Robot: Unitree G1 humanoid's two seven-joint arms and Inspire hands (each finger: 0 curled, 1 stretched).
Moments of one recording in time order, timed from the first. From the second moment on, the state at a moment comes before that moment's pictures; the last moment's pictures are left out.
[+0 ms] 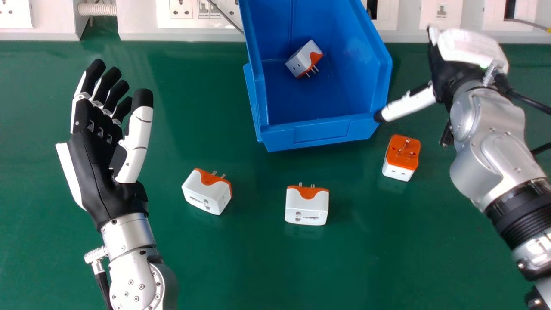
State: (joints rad) left arm -0.26 -0.04 0.26 0.49 -0.10 -0.72 0.18; right arm -0.91 -0.44 0.45 0.61 -0.77 0.58 0.25
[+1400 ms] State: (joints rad) left arm -0.26 -0.05 0.26 0.47 -0.10 -0.71 0.19; right arm -0.85 -0.47 0.67 0.74 -0.84 0.19 0.39
